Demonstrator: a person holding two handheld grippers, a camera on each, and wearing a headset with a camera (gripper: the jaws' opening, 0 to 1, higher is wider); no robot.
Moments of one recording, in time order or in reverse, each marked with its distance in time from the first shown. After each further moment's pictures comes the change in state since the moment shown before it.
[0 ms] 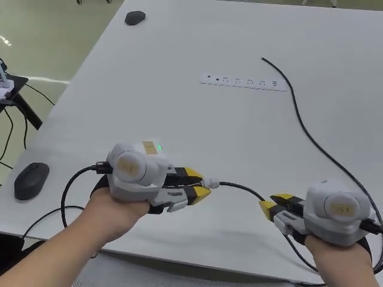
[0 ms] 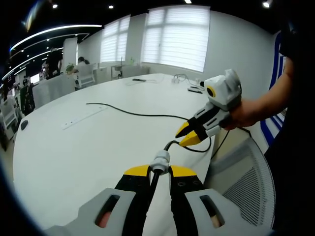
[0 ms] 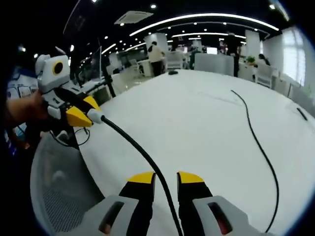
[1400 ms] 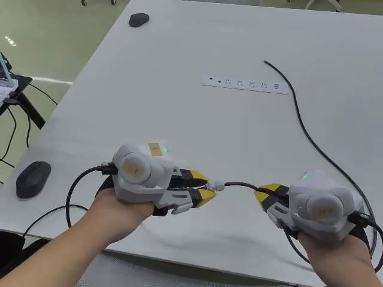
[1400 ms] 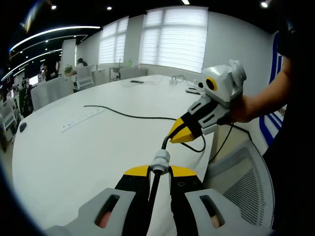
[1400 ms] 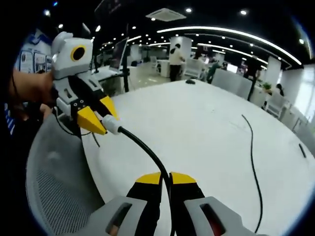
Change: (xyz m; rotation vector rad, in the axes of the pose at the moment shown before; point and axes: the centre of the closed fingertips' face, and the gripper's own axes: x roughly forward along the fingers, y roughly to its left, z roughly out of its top) left arm 0.004 -0.008 0.005 0.013 -0.015 -0.009; right arm 0.000 0.005 0.022 -0.078 -0.040 0.019
